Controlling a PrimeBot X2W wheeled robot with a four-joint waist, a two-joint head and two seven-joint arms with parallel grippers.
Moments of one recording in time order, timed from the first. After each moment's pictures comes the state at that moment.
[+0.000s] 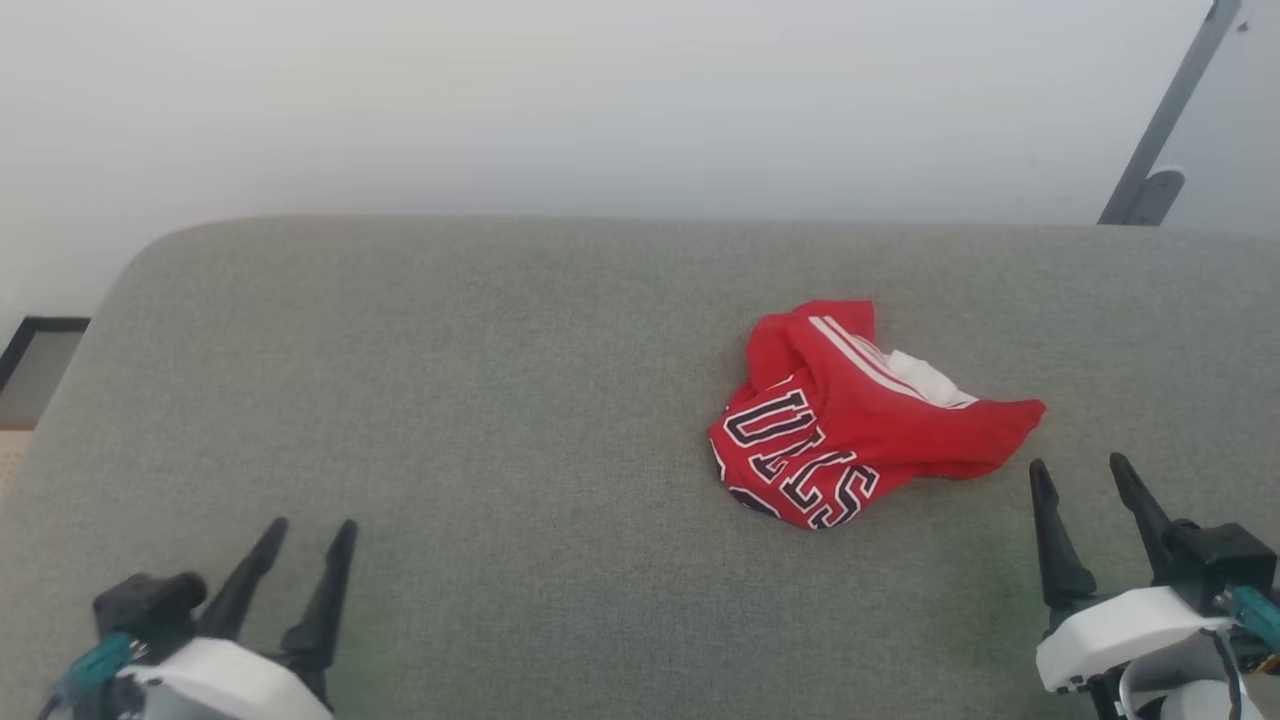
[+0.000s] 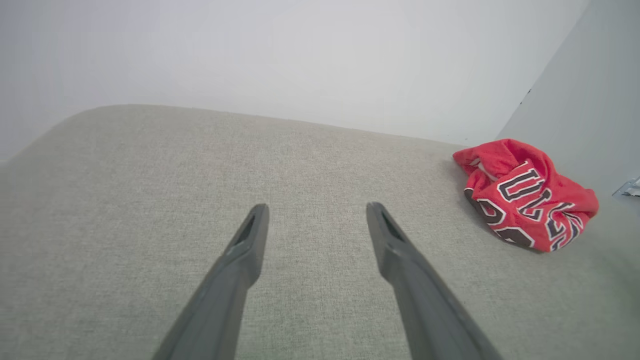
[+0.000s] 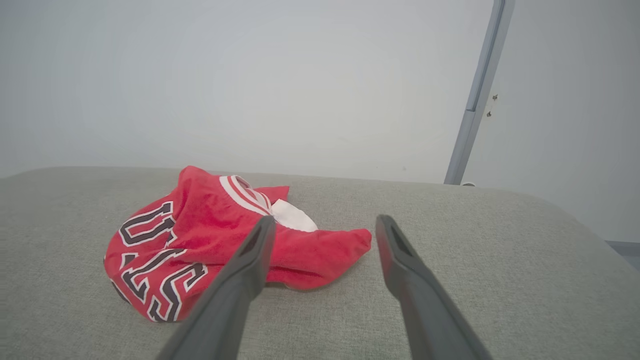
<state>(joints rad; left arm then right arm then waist) -0.08 0.46 -0.27 0.33 -0.71 -0.13 -0.26 -0.08 -0.15 -0.08 0.30 0.15 0.13 -0.26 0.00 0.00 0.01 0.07</state>
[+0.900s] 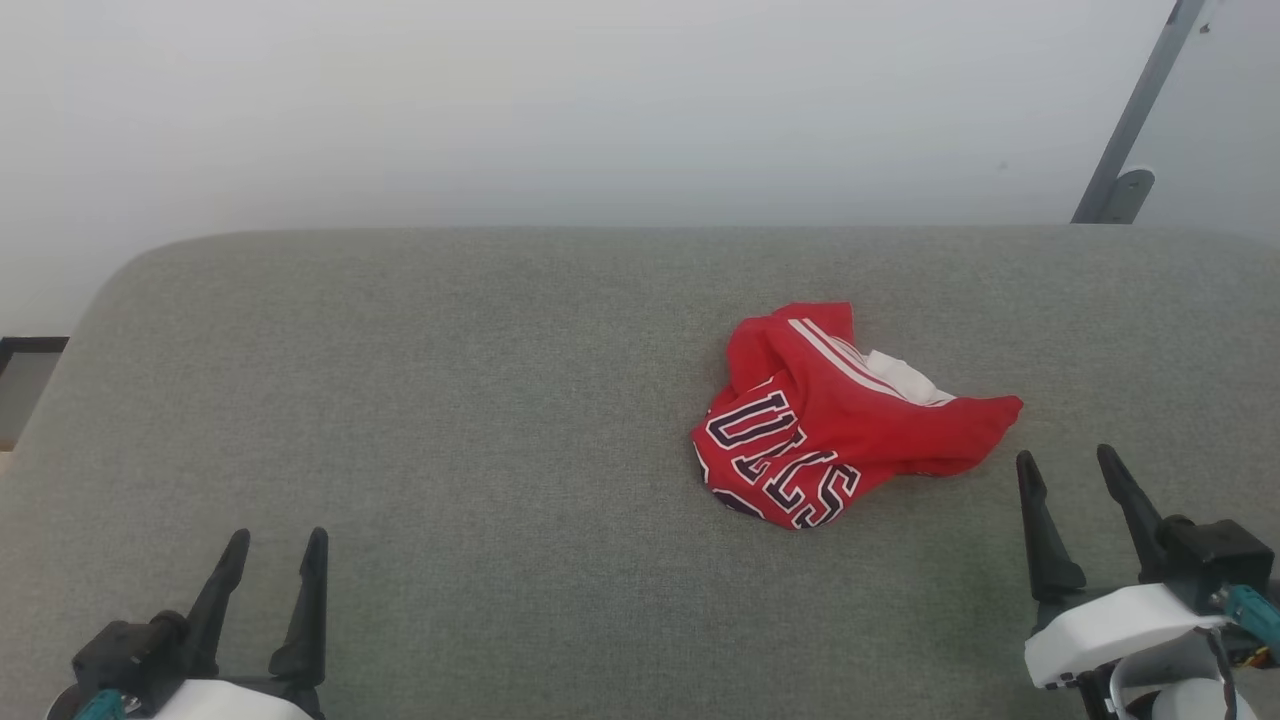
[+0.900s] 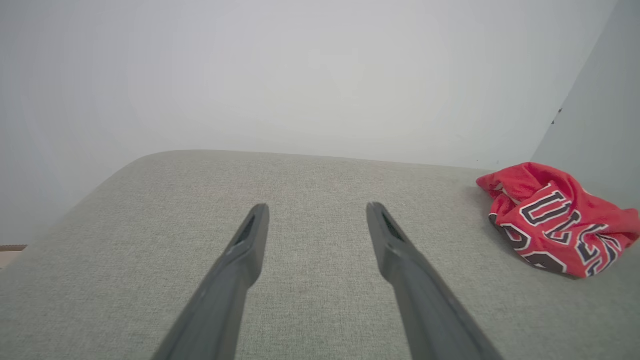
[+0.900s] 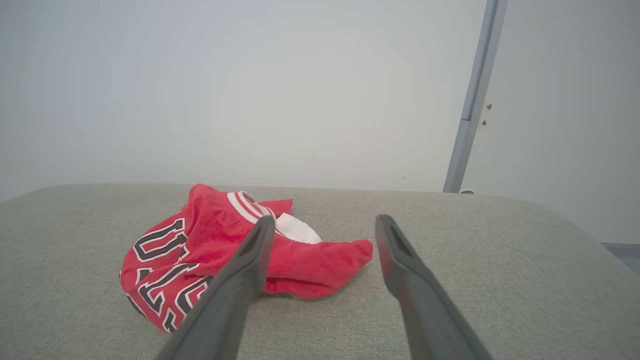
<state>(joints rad) 0.07 0.28 0.02 0.18 -0.40 -0.13 -0.26 -0.06 -0.14 -0.07 0.23 0.17 0.13 -0.25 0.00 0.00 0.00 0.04</state>
